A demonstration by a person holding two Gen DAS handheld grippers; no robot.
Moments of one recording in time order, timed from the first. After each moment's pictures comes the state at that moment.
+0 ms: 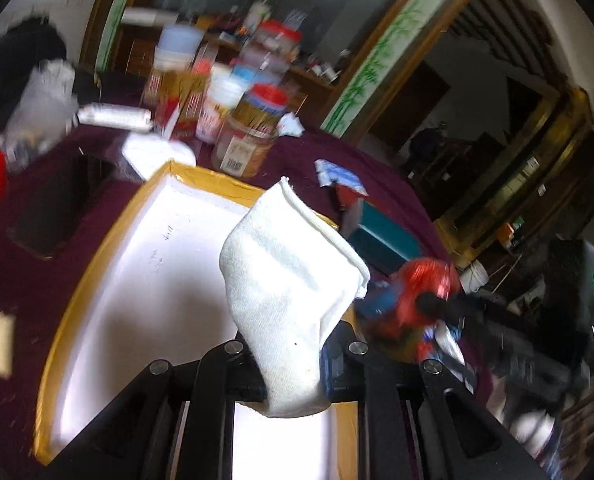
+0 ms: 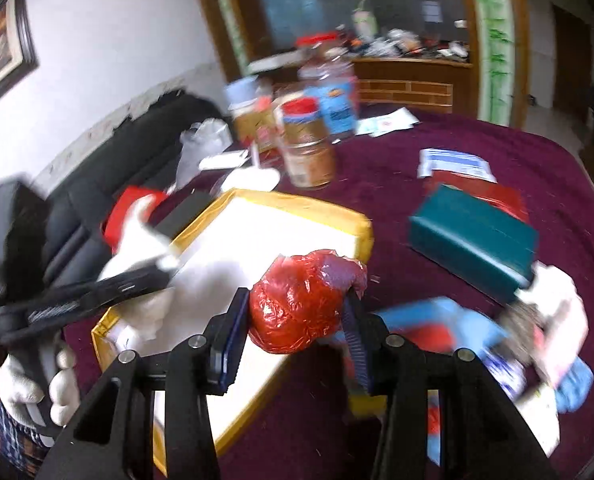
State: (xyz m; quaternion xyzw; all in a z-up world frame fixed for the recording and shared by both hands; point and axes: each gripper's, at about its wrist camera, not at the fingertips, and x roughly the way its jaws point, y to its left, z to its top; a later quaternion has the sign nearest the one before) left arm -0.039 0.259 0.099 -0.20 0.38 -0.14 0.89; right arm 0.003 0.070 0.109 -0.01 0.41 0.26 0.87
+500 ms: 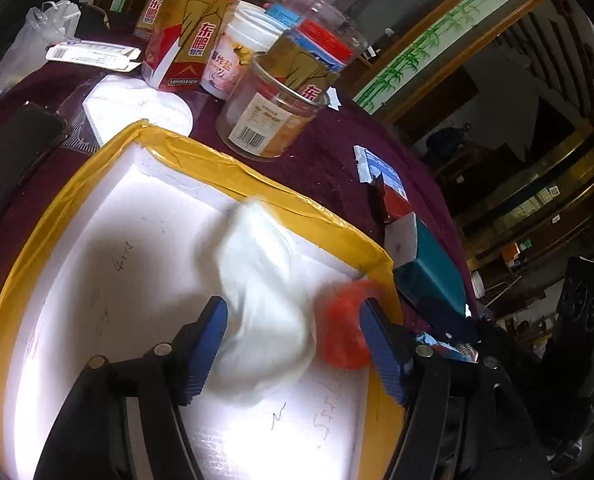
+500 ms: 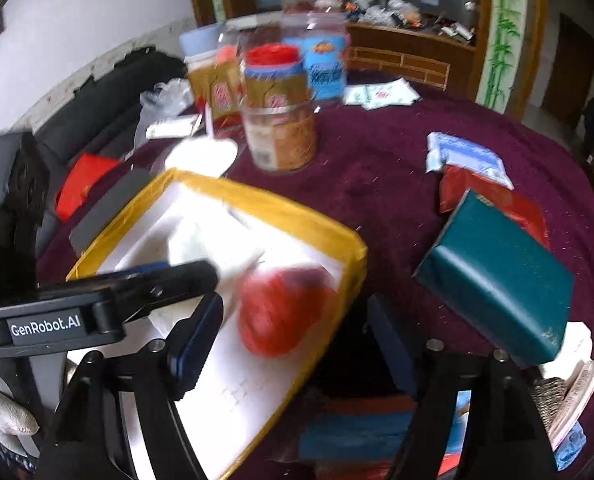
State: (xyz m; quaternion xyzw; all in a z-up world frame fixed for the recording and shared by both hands) left arm 0.083 0.256 0.031 -0.27 0.45 -0.13 0.84; right arm 0.082 0.102 0.066 -0.06 0.45 0.20 0.87
